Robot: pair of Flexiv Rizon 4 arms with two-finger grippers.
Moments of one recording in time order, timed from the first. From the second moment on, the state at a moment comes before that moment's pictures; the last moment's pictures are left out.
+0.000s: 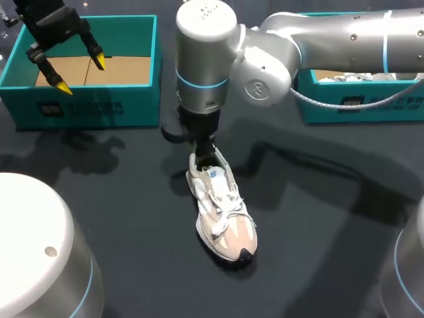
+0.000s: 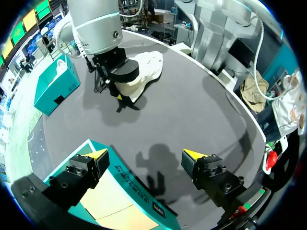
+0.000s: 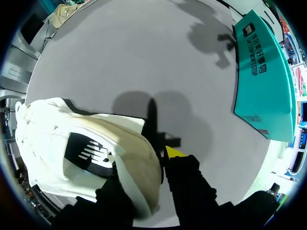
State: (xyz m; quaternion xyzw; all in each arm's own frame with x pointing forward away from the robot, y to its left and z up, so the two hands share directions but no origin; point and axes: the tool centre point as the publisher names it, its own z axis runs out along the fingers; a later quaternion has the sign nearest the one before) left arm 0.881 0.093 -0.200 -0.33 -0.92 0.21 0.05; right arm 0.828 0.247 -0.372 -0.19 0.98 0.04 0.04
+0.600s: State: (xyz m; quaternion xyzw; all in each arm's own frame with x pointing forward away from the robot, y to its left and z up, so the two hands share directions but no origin) left arm 0.881 0.093 -0.200 -0.33 -0.92 0.21 0.05; right arm 0.845 0.176 -0.281 -0.13 0.99 -0.01 0.09
